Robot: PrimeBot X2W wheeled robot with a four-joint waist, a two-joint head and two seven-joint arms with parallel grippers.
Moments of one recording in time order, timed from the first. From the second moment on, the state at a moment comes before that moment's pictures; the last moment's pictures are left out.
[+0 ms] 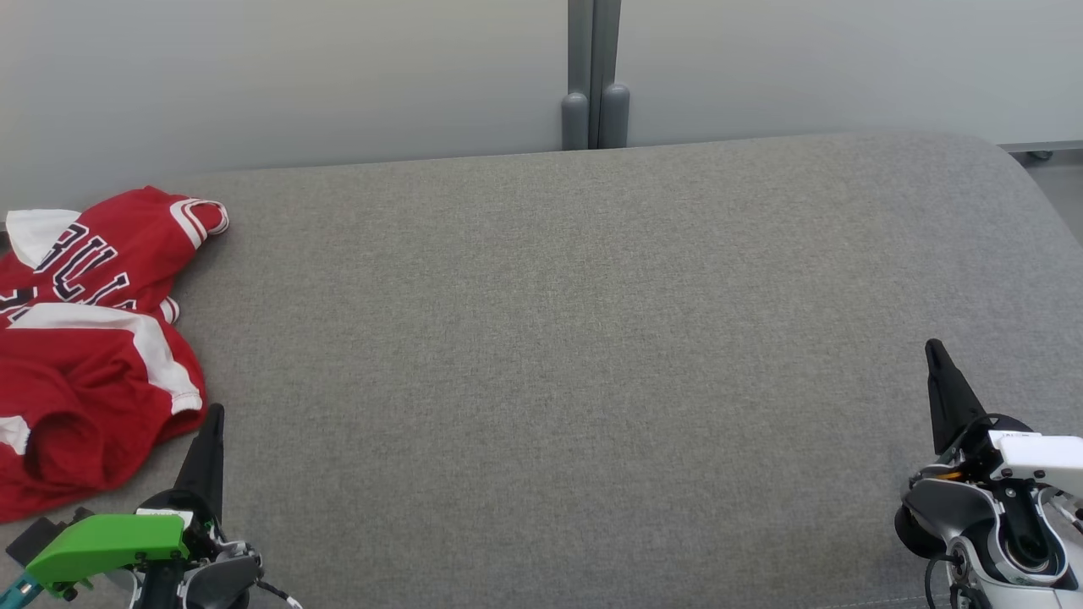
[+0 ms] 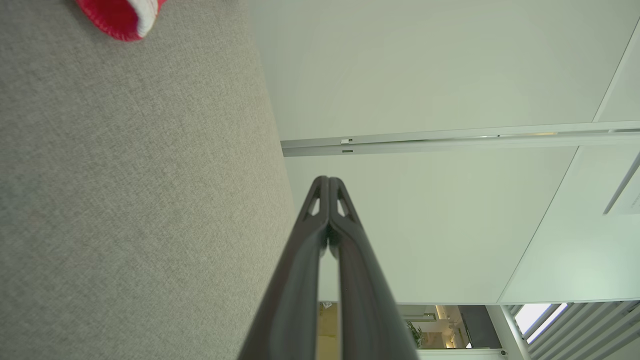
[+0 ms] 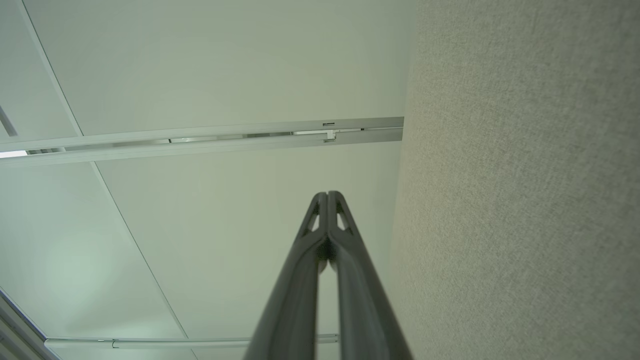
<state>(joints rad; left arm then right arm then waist) -0.05 0.05 0.06 0.27 -1.65 -0.12 0.09 -0.05 -0.07 -0.09 0.27 1.65 0.12 0.07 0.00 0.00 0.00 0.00</state>
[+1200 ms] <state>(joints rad) 0.00 0.03 0.00 0.28 -1.51 -0.12 0.02 0.01 -0.04 -0.05 0.29 1.47 0.11 0.01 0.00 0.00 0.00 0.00</state>
